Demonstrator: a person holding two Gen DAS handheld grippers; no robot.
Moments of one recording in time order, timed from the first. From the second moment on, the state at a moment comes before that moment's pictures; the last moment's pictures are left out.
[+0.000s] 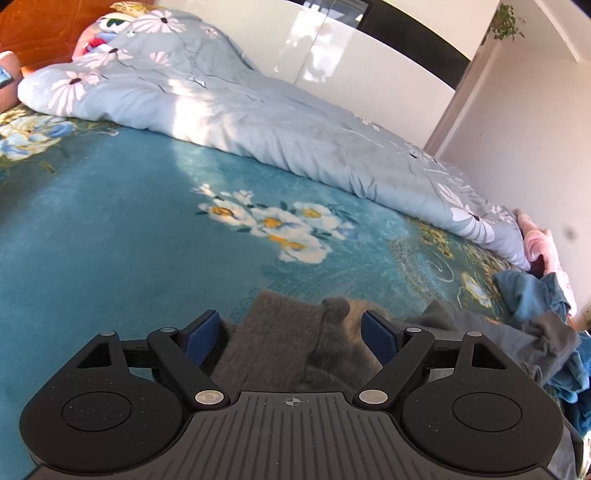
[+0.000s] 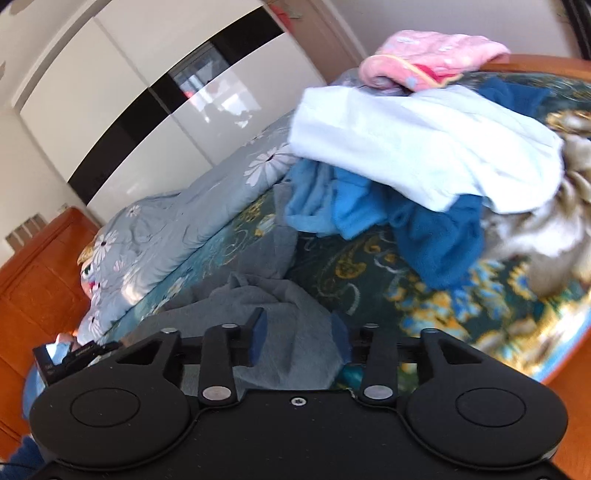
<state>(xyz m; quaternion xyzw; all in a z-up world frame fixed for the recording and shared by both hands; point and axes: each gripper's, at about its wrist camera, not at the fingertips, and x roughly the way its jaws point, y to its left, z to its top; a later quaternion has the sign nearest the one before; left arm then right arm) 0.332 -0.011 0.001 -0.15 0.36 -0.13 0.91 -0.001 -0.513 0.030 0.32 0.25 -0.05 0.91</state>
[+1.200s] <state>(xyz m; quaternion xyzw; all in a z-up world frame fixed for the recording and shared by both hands) 0.273 0.020 0.017 -0.17 0.33 -0.11 0.92 0.088 -0.513 0.020 0.24 0.27 -0.10 0.93</state>
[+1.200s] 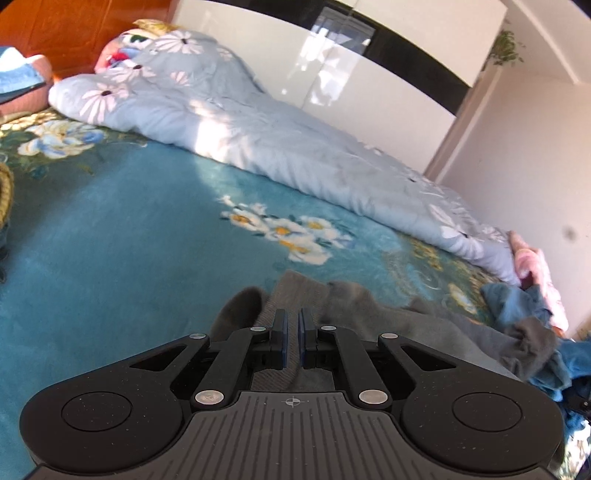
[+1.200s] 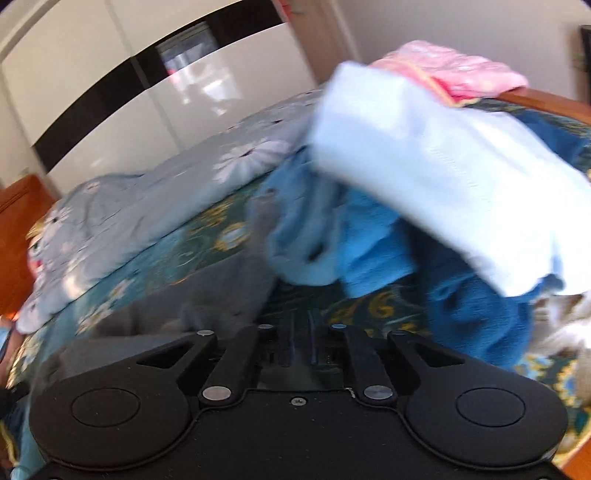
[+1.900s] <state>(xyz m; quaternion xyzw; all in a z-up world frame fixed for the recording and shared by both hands) 0.295 -0.012 0.012 -0.10 0.34 -0.11 0.93 0.173 -0.447 -0.019 0.22 0.34 0.02 0.91</state>
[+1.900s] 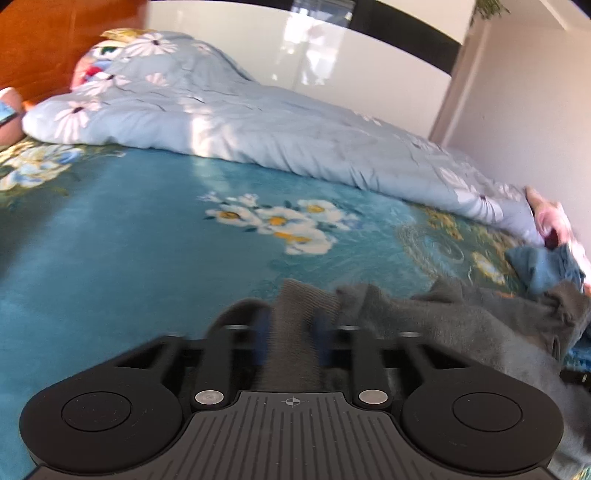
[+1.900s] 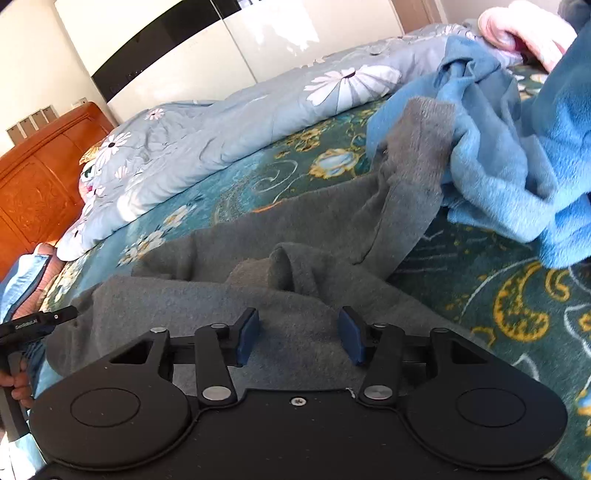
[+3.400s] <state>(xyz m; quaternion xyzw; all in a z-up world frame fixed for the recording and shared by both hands) 0.294 -0.010 0.025 -0.15 0.36 -0.16 0.91 0.013 -0.409 0.001 0.23 0.34 0.09 0.91</state>
